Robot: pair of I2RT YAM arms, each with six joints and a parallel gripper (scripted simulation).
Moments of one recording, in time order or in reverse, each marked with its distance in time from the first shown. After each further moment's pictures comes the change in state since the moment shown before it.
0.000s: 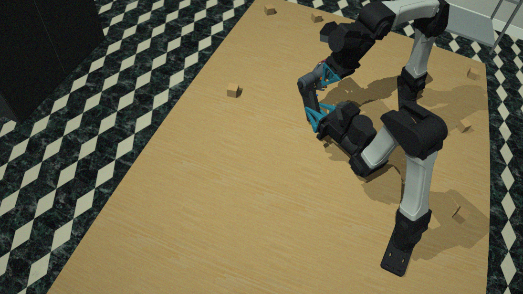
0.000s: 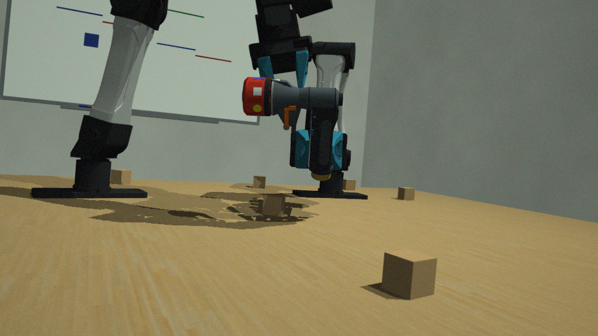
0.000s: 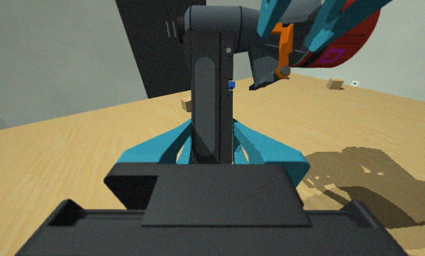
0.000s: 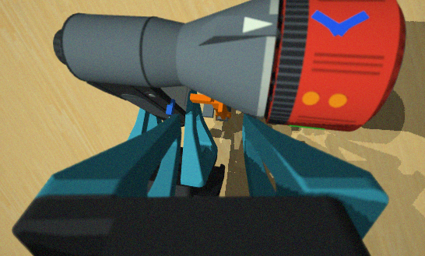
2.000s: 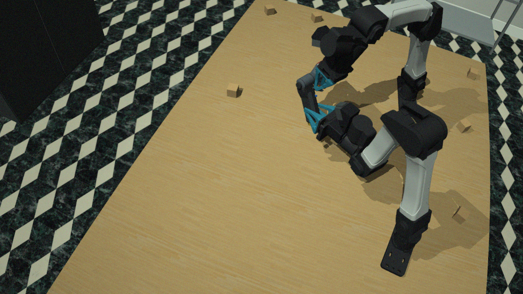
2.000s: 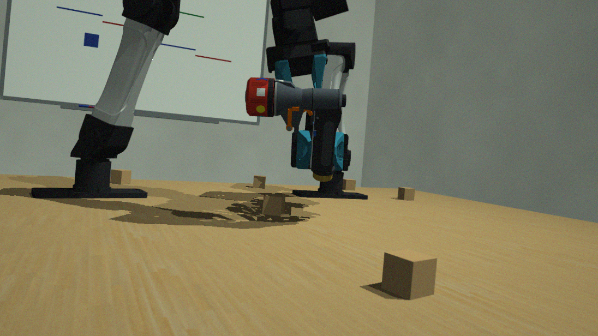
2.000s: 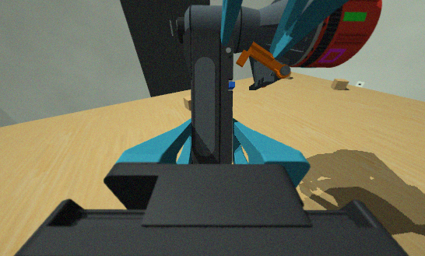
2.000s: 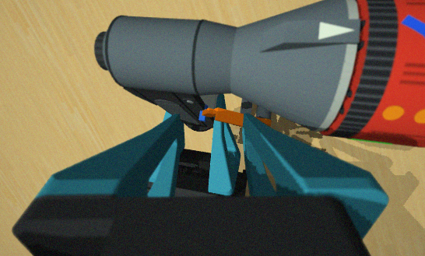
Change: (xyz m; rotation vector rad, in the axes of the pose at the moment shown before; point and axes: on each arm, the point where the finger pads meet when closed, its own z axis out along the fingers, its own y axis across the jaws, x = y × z) left arm 0.001 0.004 0.000 -0.020 0.006 -0.004; right arm 0.000 0.027 0.011 -0.012 0.011 -0.024
